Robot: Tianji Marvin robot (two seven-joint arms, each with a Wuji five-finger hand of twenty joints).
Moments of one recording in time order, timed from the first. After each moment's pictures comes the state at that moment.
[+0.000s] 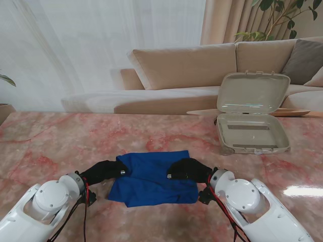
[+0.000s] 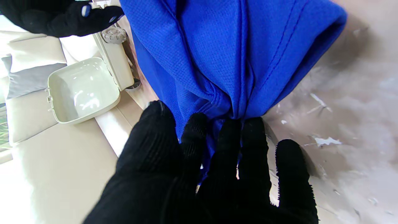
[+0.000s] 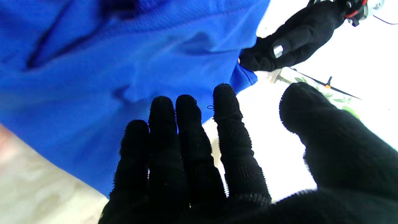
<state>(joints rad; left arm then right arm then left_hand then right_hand) 1.64 -1.06 -1.32 -1.57 0.15 0.07 -0.37 -1.59 -1.06 1.17 -1.66 -0.20 0.00 0.35 1.09 -0.11 -0.01 -0.06 0.57 0.14 0.34 0.38 0.55 0.21 0.38 0.50 0.39 0.15 0.52 0.78 -0.04 0.19 1.05 0.87 0.43 -0.50 0.88 -0.06 0.82 0.12 0.48 0.64 0.78 0.23 0.42 0.37 0.73 0.19 0.28 0.34 0.18 0.13 0.94 0.34</state>
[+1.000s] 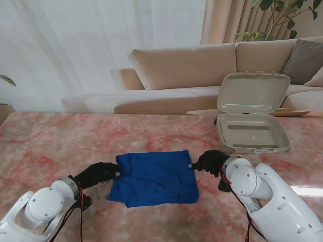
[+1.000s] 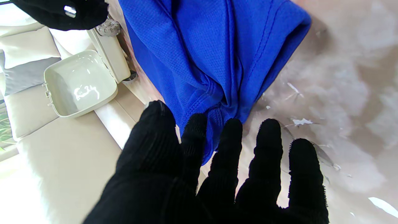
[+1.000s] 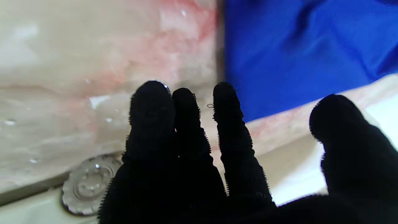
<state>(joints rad) 1.75 -1.07 -1.39 -1.67 0.22 0.08 -0.33 -1.52 -1.02 1.21 -1.68 -0.63 0.30 0.46 1.09 -0.11 -0.01 -0.06 0.57 0.14 0.32 0.38 0.55 0.22 0.38 0.50 0.40 0.32 0.43 0.72 -0.02 0.34 0.90 0.83 0.34 -0.36 0.62 -0.06 0.83 0.12 0.48 0.70 0.79 0.27 0.67 0.74 0.75 0.24 0.79 0.67 0.92 -0.13 1.13 0.80</state>
